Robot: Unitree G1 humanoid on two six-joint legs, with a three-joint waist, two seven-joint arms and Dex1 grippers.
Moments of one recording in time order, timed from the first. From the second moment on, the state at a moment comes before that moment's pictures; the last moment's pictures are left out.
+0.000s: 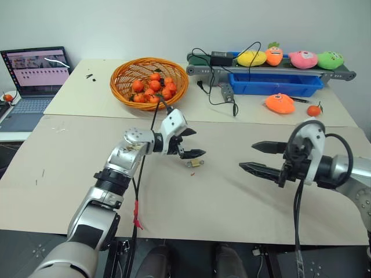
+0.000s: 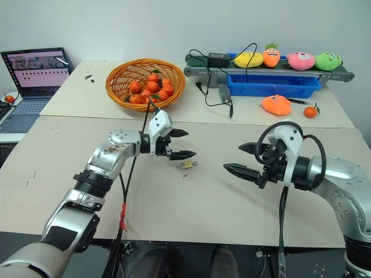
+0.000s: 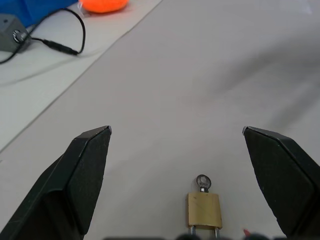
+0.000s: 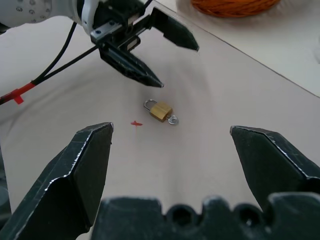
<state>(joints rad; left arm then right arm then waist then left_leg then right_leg) -0.83 0.35 -0.25 0.41 -0.18 0.33 -1.02 -0.22 -0.87 -0.30 -0.52 0.75 0.87 0.83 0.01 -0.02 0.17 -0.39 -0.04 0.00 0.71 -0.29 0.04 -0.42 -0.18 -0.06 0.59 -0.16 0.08</state>
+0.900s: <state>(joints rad) -0.76 0.31 -0.36 0.53 0.00 0.09 -1.04 -0.08 -0.90 -0.45 -0.62 0.87 0.90 0.71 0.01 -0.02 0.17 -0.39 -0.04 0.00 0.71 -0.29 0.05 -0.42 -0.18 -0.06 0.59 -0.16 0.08</state>
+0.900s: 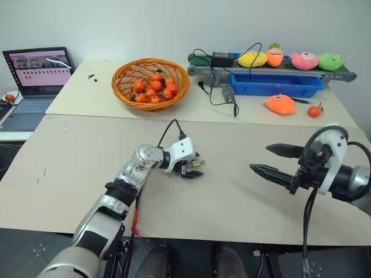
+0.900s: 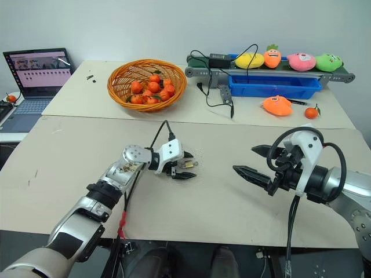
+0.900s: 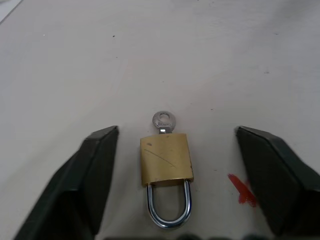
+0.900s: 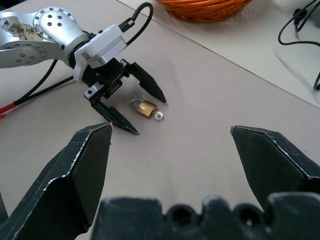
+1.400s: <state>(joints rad) -0.73 0.30 -0.31 0.47 -0.04 0.23 -1.03 -0.14 -0.92 -0.40 -0.60 0.86 0.89 0.72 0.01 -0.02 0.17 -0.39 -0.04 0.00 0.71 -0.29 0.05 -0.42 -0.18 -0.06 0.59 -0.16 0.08</state>
